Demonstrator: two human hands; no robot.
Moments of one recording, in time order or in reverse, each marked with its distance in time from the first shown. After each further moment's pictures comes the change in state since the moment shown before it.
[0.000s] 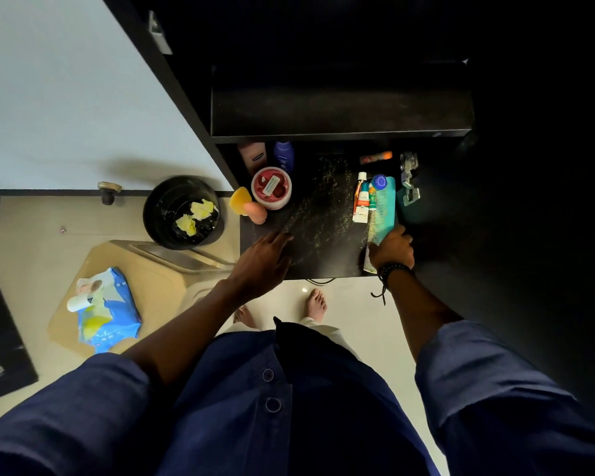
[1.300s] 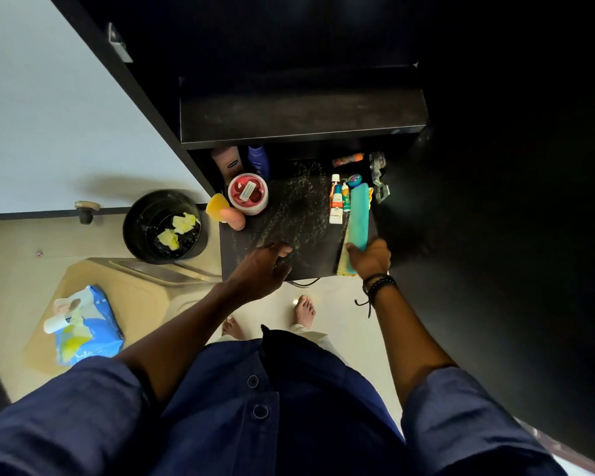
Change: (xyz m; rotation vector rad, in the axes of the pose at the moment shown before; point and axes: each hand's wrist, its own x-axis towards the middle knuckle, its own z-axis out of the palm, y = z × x) left_hand 0.000 0.031 0.007 -0.161 -0.066 0.039; right_hand -0.043 0.006 -0.023 0.605 -0.008 0.139
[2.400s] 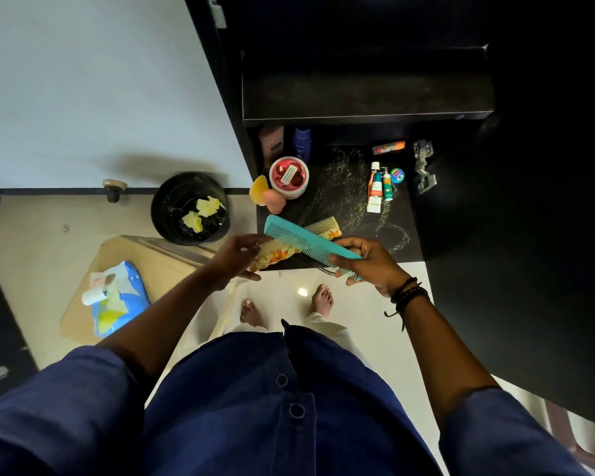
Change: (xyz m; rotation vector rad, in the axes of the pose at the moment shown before) left_hand -0.044 -0.088 -0.048 -0.658 -0.034 -0.470; right_hand -0.050 0.000 0.032 0.146 -0.716 -0.214
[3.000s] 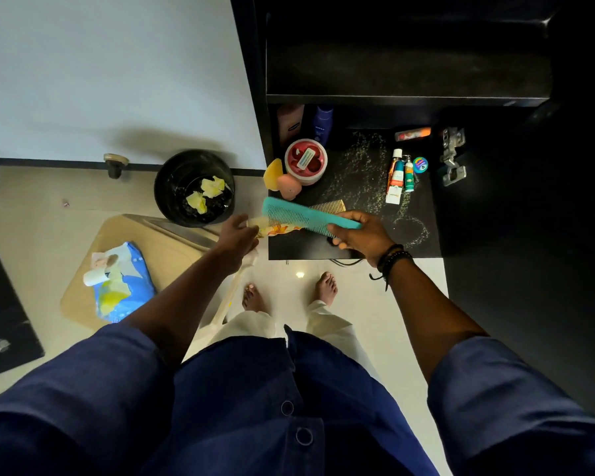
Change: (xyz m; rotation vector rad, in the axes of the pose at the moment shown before) left_hand 0.034 -0.016 -0.005 -0.483 0.281 -0.221; right_hand 0.068 -0.003 0.027 0.023 0.135 0.080
